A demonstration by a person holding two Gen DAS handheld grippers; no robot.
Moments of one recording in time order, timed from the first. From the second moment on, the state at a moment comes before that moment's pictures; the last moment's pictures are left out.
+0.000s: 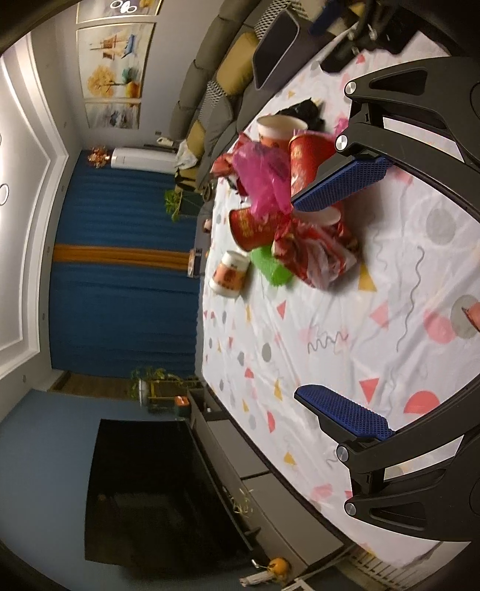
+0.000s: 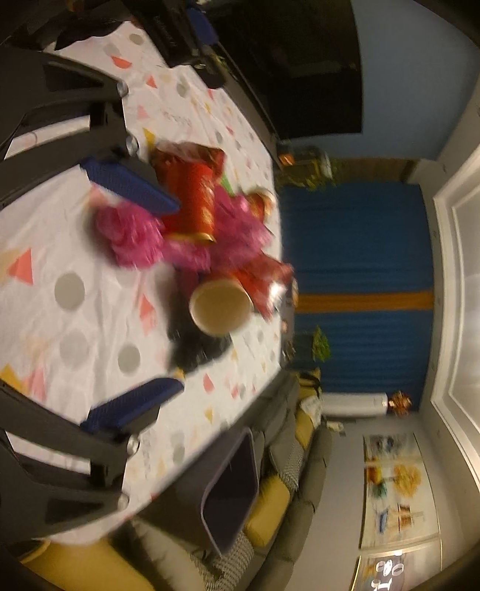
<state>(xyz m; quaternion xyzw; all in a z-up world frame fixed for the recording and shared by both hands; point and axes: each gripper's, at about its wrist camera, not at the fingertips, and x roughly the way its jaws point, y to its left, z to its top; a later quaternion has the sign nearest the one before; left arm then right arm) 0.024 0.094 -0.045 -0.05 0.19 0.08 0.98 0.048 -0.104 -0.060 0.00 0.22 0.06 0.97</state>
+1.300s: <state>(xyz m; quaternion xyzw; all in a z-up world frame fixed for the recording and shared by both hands) 0.111 0.087 -0.069 -0.05 0.26 0.01 0.96 0.071 -0.114 -0.083 -0.01 0.27 0.08 0.96</state>
